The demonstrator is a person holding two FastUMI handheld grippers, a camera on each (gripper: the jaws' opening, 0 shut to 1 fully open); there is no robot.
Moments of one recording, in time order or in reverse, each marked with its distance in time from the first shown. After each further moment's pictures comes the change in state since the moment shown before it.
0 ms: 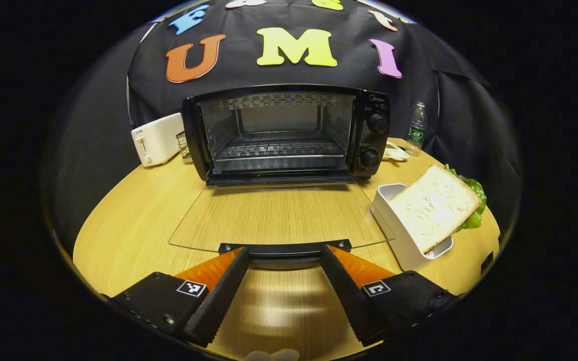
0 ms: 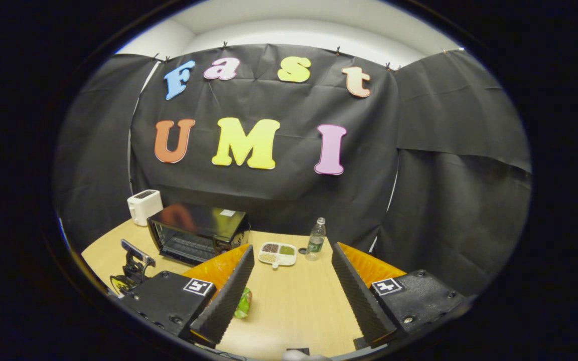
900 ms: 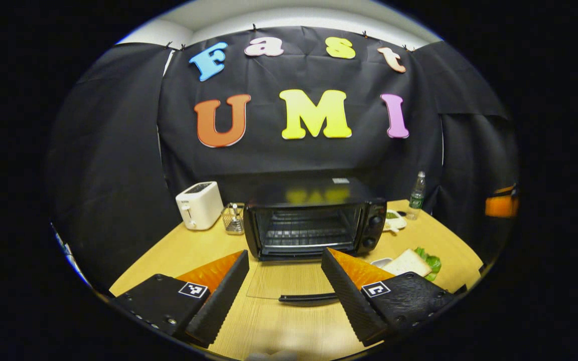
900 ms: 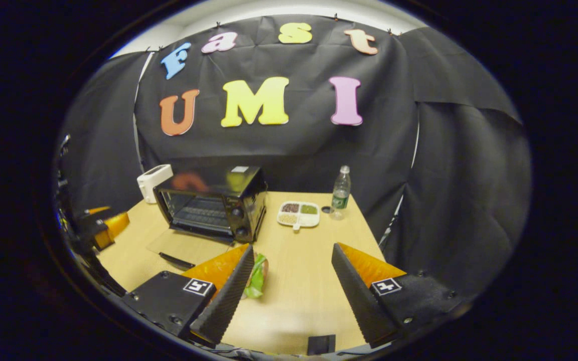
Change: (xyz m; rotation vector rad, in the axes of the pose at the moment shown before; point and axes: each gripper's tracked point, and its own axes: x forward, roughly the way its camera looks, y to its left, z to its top) left arm -0.142 0.049 0.161 -0.015 -0.339 0.095; right arm 0.049 0.041 -0.127 0.083 0.240 0.143
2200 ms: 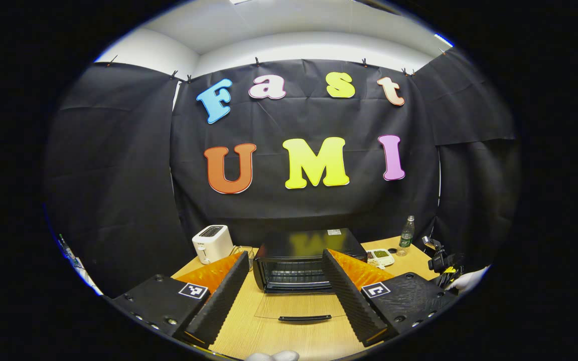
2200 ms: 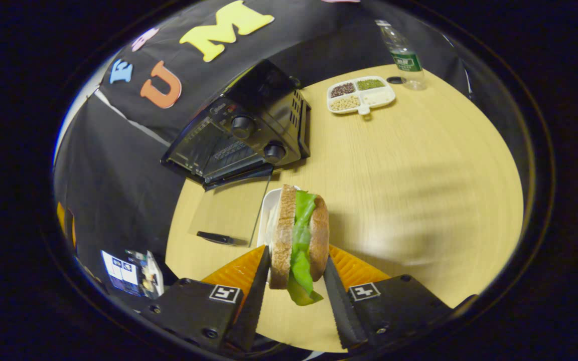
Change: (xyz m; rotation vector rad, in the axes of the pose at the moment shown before) left arm -0.057 -0.009 0.103 0.006 -0.148 0.046; right arm 0.138 0.082 -0.109 0.441 0.559 0.449
